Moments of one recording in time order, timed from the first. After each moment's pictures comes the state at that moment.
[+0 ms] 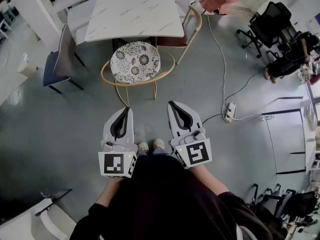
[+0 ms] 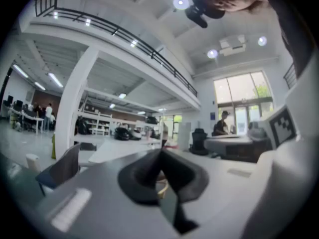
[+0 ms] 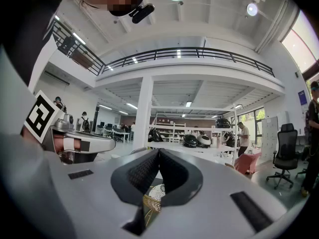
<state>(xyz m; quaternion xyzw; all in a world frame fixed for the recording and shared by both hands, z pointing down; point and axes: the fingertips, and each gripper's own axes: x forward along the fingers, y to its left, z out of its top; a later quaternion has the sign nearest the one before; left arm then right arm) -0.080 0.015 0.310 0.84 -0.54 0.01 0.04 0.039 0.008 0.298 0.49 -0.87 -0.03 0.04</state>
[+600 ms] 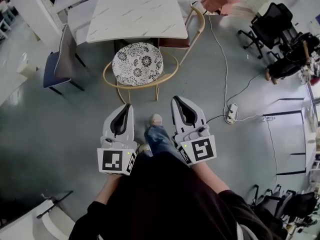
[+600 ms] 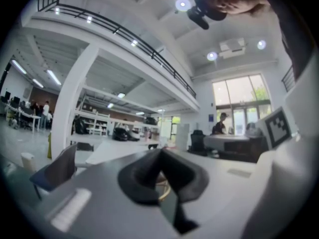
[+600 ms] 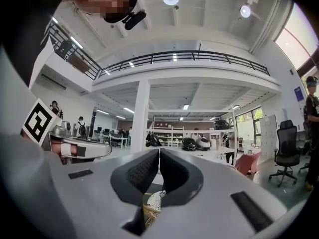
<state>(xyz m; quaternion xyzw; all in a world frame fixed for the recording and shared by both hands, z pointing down) -0.094 -0.011 0.316 0.85 -0.53 0.00 0.04 0.034 -0.022 0.295 0.50 -0.86 -0.03 0.01</state>
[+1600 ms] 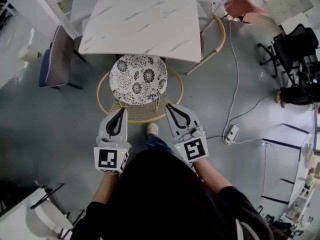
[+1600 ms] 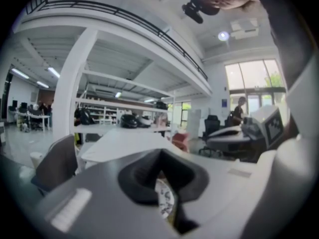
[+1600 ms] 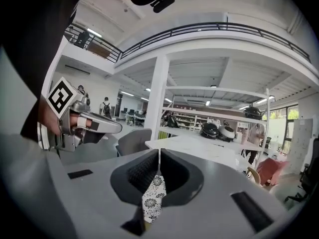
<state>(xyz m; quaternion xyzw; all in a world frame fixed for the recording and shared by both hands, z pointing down) -0.082 -0.208 0.396 0.81 -0.57 0.08 0.07 0.047 -0.230 0.394 0.35 -0.92 -0.05 0.14</state>
